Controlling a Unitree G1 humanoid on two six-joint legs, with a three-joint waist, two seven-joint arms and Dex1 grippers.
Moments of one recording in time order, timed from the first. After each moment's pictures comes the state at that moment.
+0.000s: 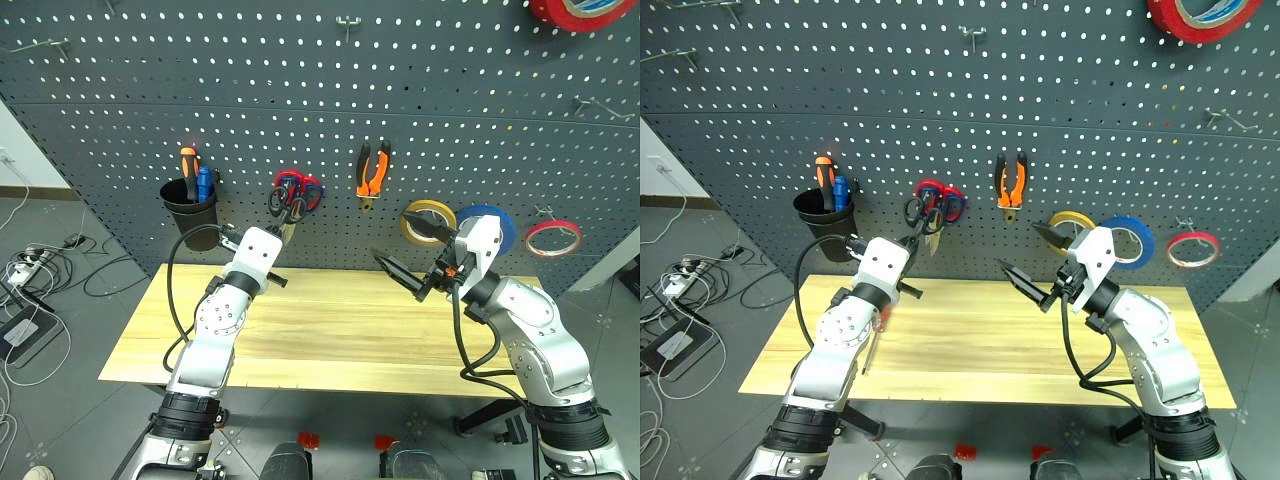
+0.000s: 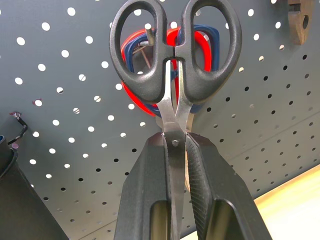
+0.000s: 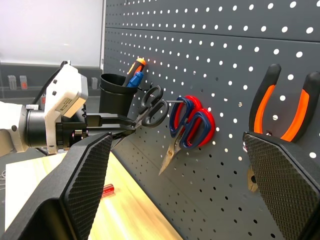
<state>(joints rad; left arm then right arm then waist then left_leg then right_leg) -0.27 0.32 -0.05 -0.03 0.15 0.13 -0.19 -0.24 -0.39 0.05 -0.36 0.42 0.24 0.65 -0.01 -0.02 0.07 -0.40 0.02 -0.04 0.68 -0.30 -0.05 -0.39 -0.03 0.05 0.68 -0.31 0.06</state>
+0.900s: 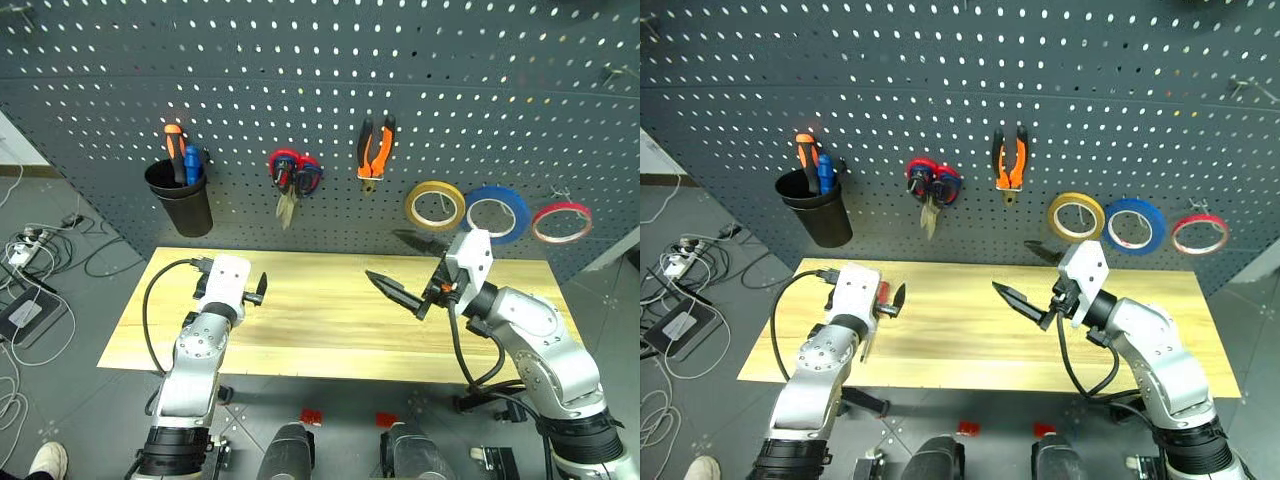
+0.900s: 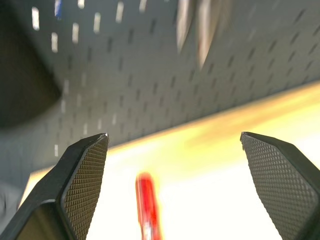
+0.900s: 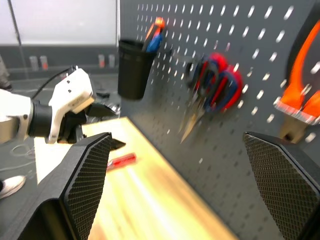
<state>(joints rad) -0.12 0.29 0.07 -0.18 0.11 0.51 -0.15 -0.20 -0.45 0.11 -0.44 0.41 0.32 0.68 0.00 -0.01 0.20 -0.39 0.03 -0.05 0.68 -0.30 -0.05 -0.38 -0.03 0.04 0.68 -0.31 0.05</state>
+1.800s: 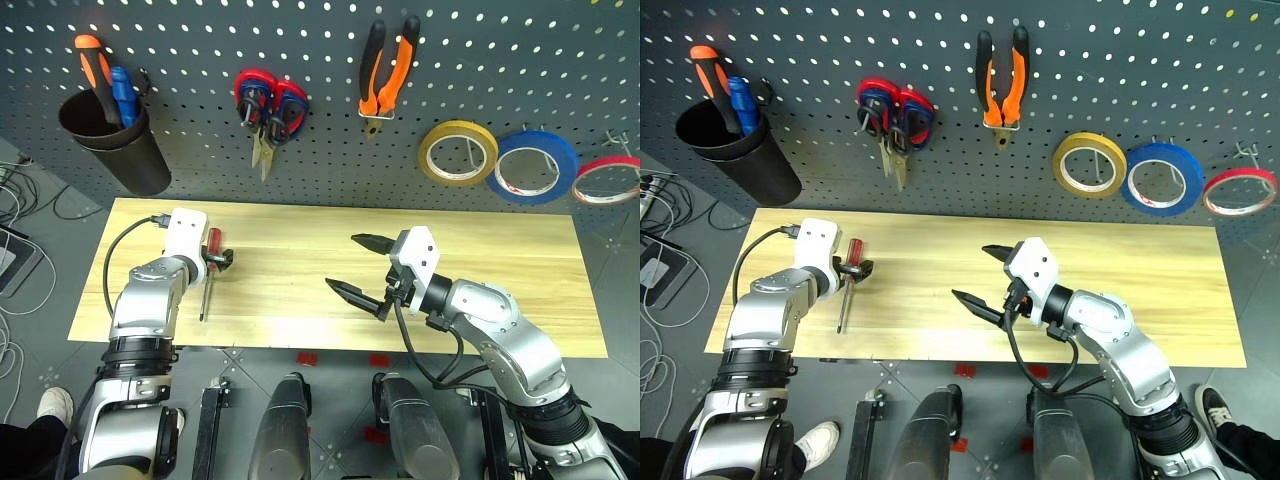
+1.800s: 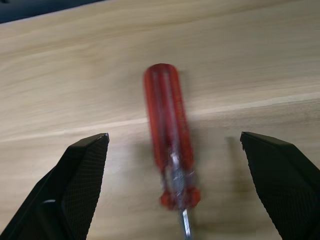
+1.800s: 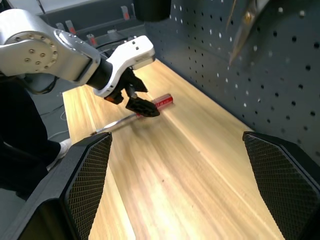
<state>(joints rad) -0.56 0.52 0.14 0.29 -0.03 0.73 -0.34 -0.33 -0.39 0.26 -0.46 0.33 0.47 0.61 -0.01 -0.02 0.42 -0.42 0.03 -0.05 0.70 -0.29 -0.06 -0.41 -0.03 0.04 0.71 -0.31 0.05</state>
